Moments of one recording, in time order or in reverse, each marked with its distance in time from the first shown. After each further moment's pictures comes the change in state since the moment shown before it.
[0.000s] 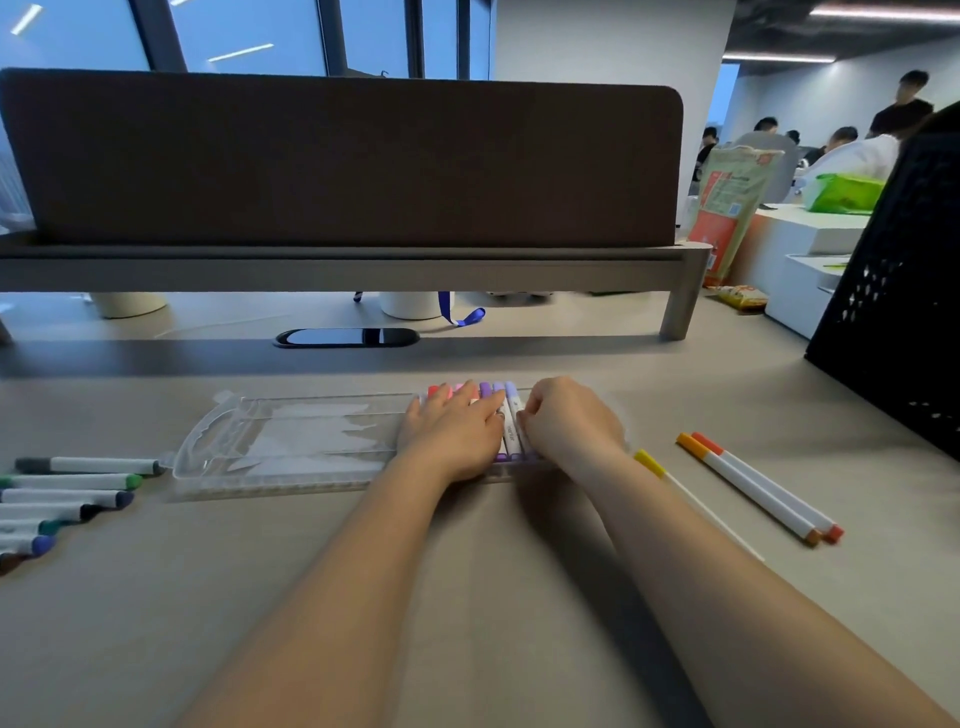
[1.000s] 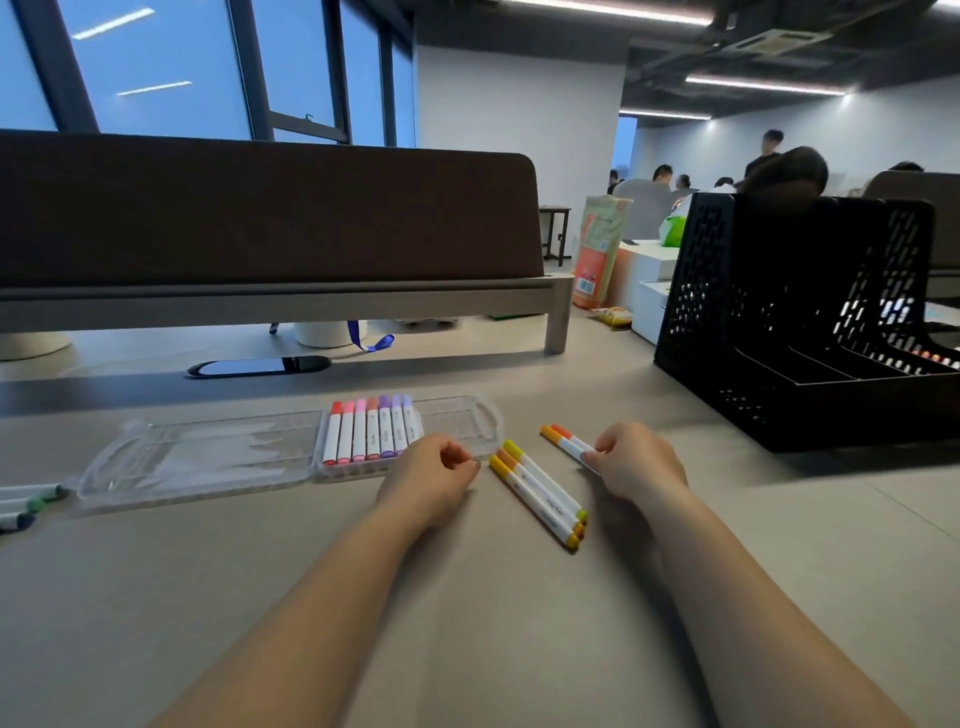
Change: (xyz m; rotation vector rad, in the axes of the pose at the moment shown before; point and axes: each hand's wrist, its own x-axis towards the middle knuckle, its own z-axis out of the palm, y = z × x) left_hand -0.071 0.089 0.011 -0.671 0.124 -0.030; right_hand -0.059 0.166 -0.074 0.023 0.081 0.301
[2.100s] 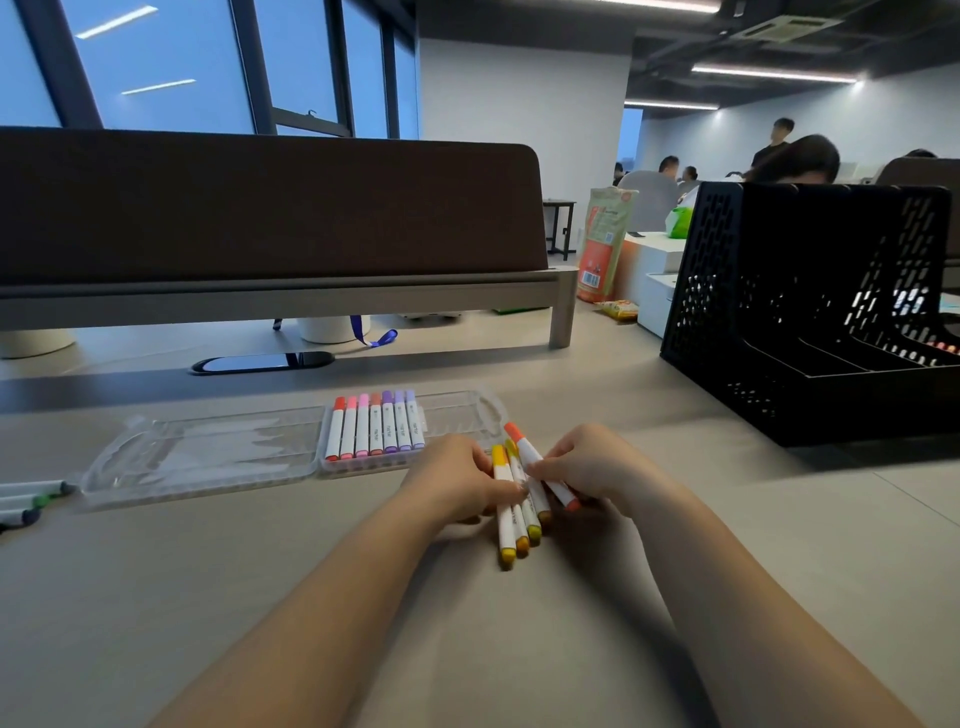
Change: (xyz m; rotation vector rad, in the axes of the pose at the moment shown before) left_hand -0.017 0.034 0.000 0.035 -0.257 -0.081; right_hand -0.036 -0.040 -0.005 0.155 -0.308 -0.126
